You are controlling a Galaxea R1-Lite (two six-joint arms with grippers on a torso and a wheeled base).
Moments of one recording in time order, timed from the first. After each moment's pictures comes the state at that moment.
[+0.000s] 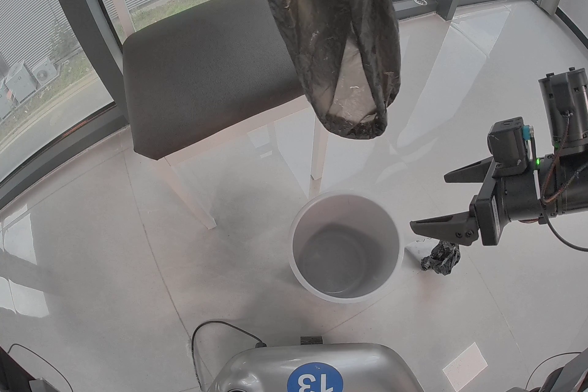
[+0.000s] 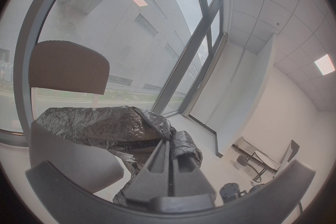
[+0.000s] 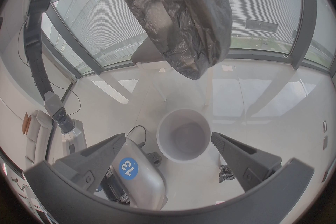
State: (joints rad) left arm -0.97 1.66 -1.99 0.03 0.25 -0.09; right arm 0.54 1.45 -1.05 0.18 0.18 -0.17
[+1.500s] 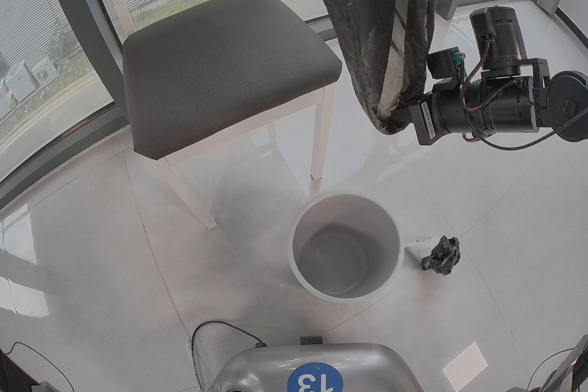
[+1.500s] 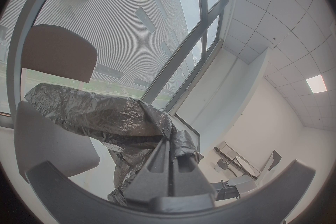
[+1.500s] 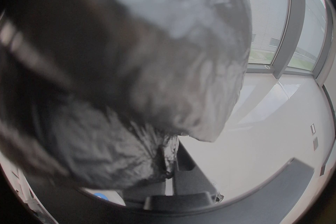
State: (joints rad) left arm -1.13 1.66 -1.99 0.02 0.29 -0.17; right arm 0.47 1.79 -1.50 0.15 0.07 -0.16
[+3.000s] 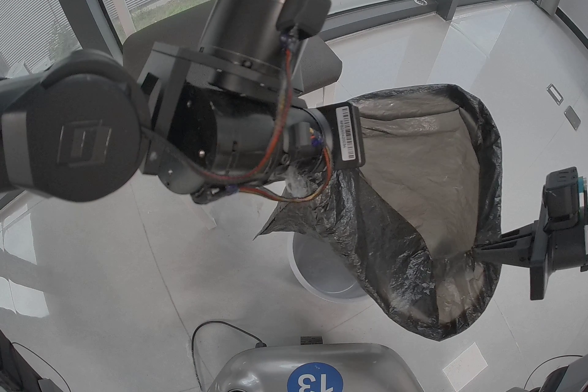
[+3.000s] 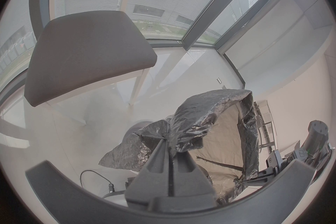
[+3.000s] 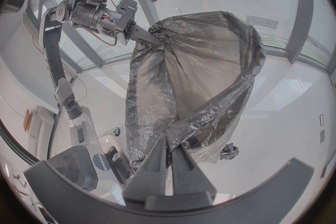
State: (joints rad) left arm -0.90 1.79 -1.59 0.29 0.26 -0.52; right arm 0.58 1.20 -0.87 0.30 0.13 -0.16
